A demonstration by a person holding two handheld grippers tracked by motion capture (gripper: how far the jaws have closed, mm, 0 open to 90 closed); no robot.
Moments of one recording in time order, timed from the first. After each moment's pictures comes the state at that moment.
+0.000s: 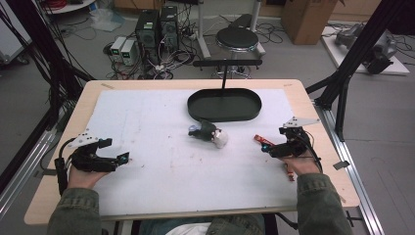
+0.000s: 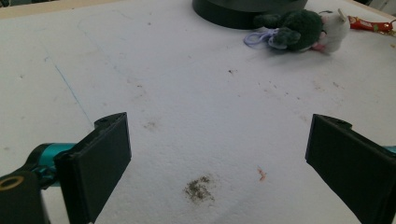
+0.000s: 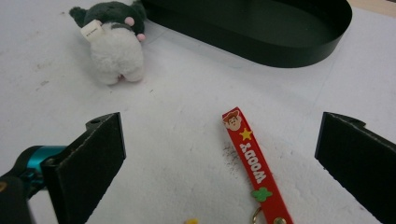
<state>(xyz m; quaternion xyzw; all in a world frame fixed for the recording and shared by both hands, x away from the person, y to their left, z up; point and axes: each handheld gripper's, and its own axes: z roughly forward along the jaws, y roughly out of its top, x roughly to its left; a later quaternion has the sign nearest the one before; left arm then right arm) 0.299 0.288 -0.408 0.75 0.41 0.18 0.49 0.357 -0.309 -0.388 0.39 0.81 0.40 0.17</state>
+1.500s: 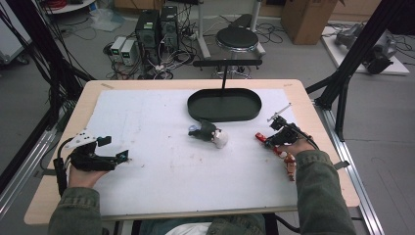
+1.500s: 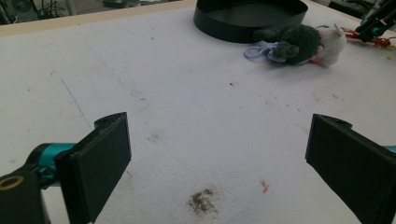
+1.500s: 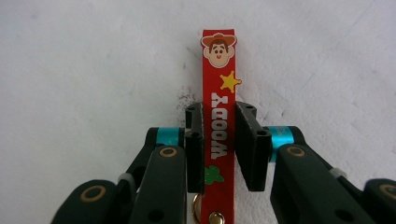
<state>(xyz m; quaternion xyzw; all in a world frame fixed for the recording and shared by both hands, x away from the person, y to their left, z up) 0.300 0.290 -0.408 0.74 0.41 0.19 0.51 0.426 -0.303 -0.414 0.39 0.90 0.20 0.06</state>
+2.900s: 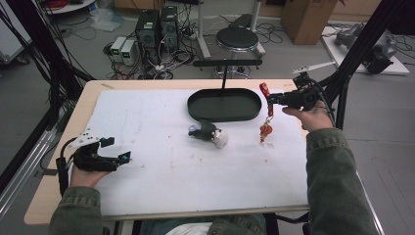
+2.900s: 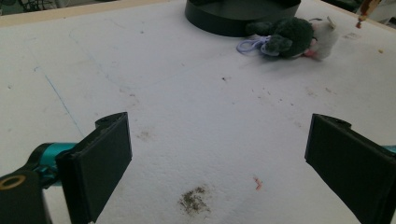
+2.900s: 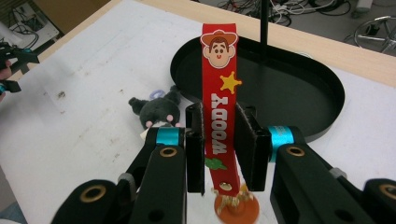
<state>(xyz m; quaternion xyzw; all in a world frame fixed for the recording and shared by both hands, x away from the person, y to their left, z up) 0.302 0.287 -0.410 0.75 0.40 0.18 0.50 0.416 -0.302 -0.259 0.41 0.80 0.43 0.08</state>
